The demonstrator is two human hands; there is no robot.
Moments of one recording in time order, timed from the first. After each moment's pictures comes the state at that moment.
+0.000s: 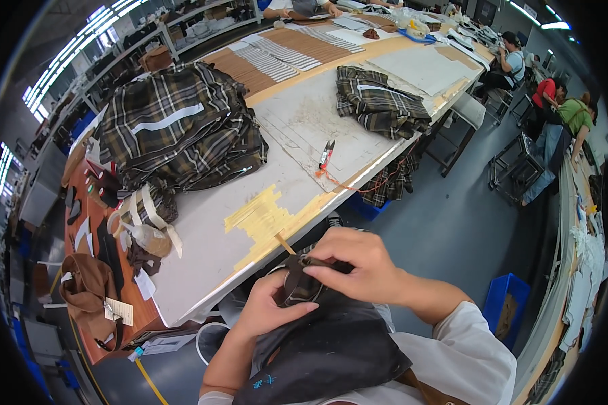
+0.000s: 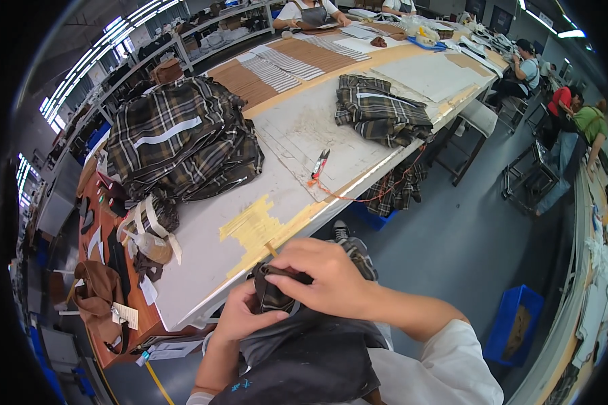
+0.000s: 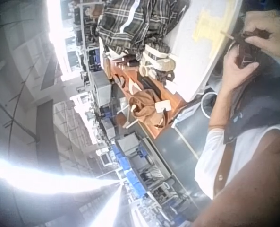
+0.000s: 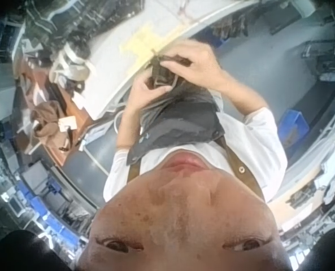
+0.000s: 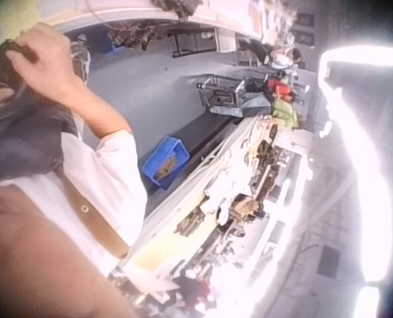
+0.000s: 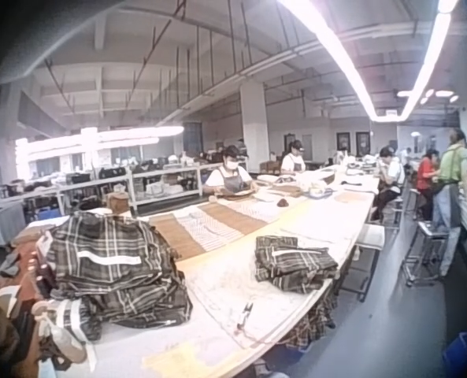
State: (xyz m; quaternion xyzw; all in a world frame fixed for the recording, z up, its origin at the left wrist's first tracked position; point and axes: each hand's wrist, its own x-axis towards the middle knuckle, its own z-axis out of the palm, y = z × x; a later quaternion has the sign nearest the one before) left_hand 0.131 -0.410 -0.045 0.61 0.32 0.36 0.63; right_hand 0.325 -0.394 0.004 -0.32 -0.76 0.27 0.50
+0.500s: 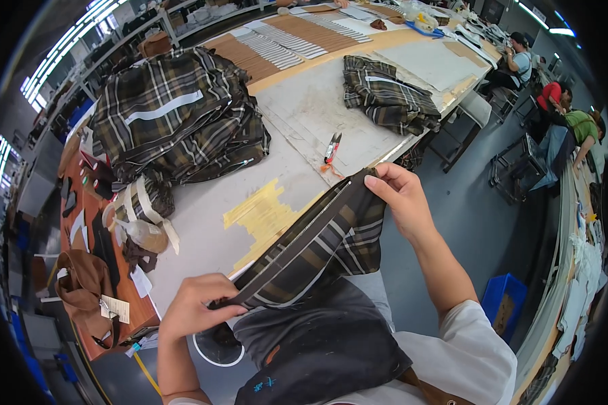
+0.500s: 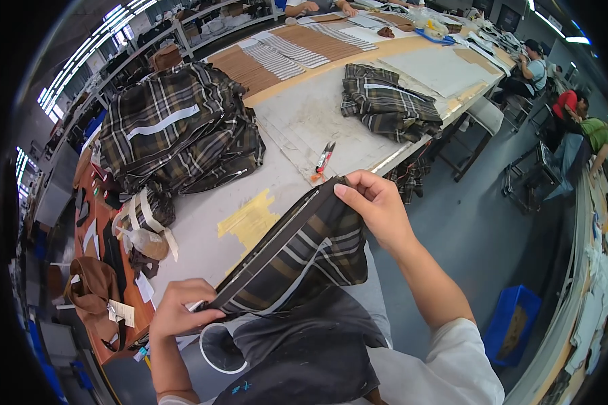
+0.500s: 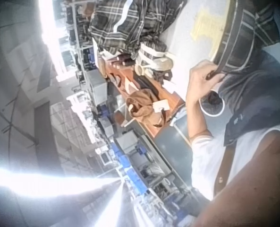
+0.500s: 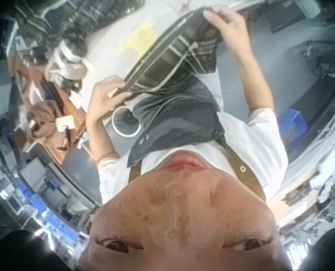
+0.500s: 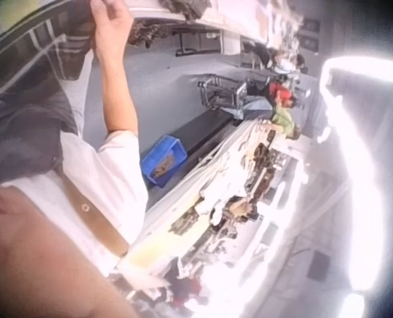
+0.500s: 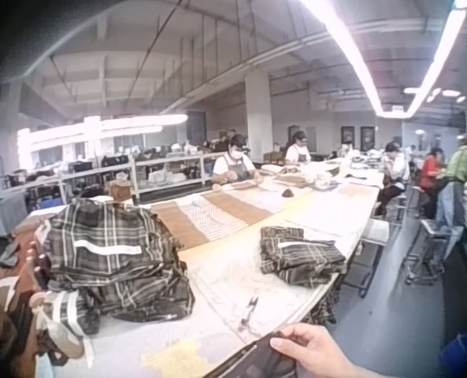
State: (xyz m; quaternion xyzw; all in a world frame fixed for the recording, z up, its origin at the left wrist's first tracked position) left_hand 0.044 -0.381 0.004 0.81 0.39 0.21 0.39; right_hand 0.383 -0.330 -0.018 -0.42 -0.48 0.51 0.58
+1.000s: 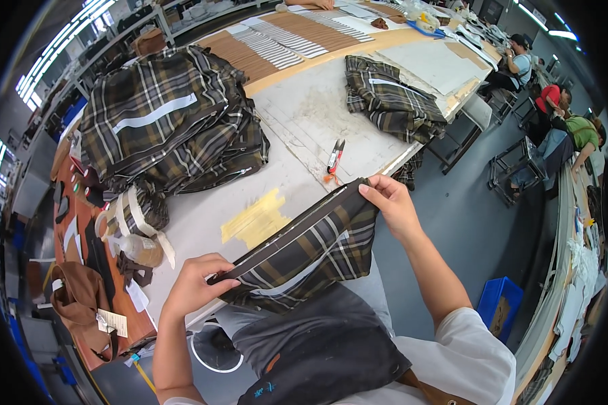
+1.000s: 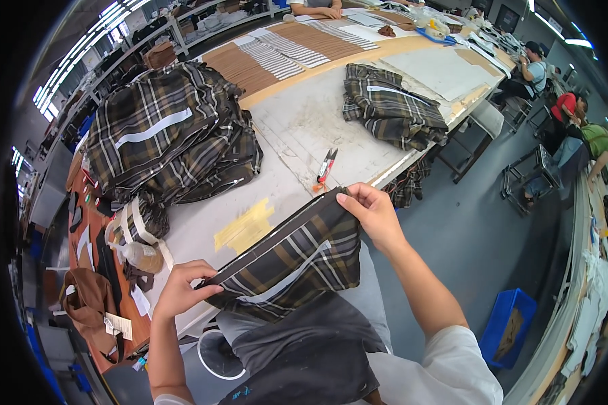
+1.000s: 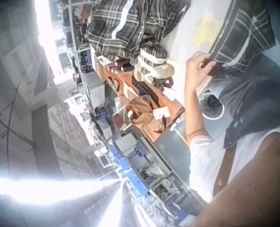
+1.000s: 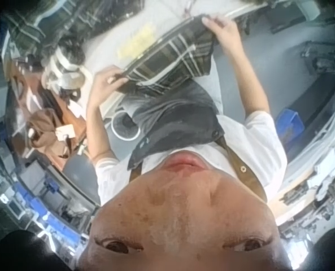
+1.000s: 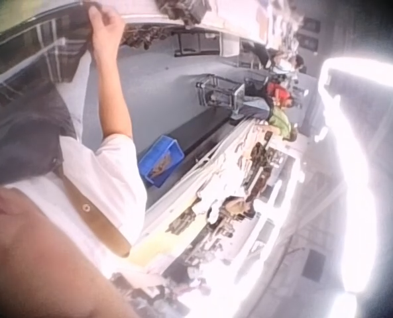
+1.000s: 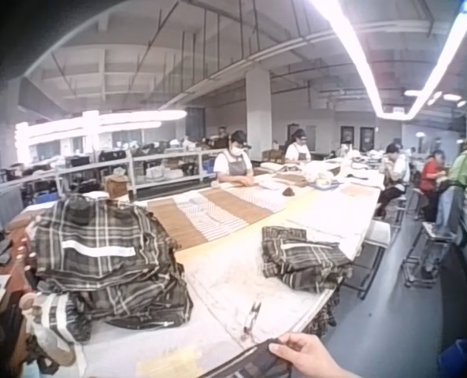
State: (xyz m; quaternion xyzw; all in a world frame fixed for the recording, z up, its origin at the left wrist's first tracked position) left_hand 0.034 -0.322 -0.034 0.79 0.43 0.21 0.38; right_hand 0.388 -0.292 -0.070 -0.47 -0.44 0.52 0.56
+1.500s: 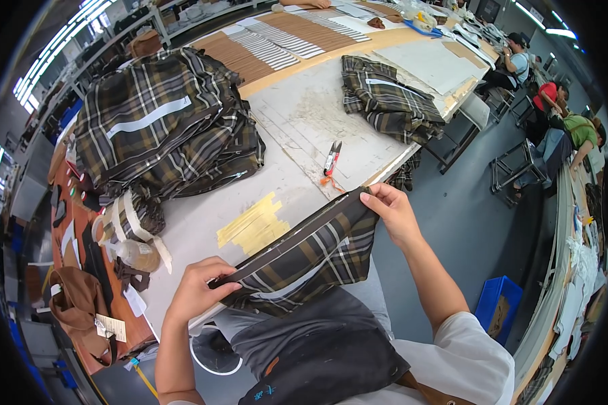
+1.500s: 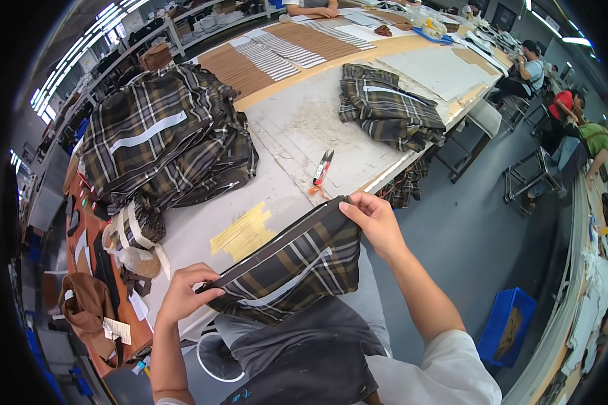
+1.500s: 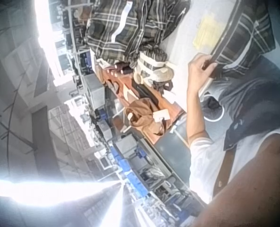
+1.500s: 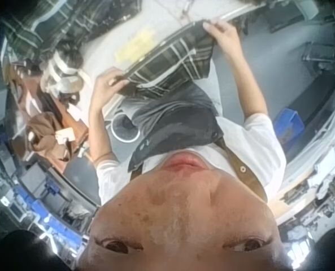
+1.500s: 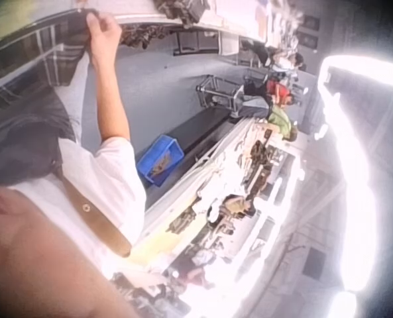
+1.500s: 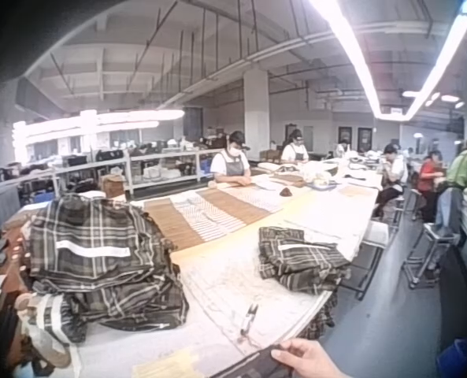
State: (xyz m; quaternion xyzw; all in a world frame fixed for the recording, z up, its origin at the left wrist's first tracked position) left_hand 0.041 -0.320 -0.043 0.78 0.44 0.22 0.39; right_hand 0.396 -0.296 -0.082 -0.49 -0.43 0.52 0.56
